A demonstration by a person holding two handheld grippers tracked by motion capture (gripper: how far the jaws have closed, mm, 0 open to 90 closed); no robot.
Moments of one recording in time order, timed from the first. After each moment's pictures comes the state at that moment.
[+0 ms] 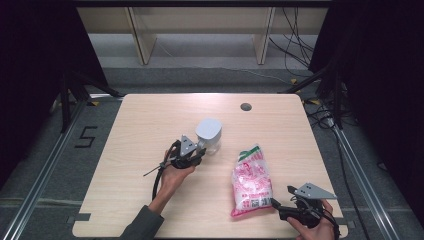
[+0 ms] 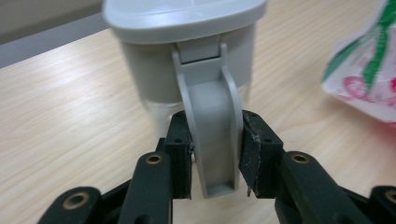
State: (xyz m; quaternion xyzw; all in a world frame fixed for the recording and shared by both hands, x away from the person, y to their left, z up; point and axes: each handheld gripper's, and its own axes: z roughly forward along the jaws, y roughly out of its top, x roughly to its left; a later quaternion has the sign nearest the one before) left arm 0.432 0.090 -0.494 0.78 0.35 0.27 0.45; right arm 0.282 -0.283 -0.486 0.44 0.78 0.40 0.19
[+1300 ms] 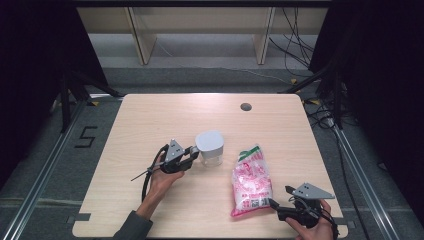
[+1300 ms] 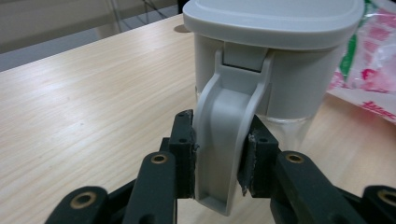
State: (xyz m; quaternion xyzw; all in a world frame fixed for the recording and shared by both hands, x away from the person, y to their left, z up) left arm 0.415 0.119 -0.505 0.76 0.32 0.23 0.51; right arm 0.283 -0.279 -0.487 0.43 0.78 0.41 0.18
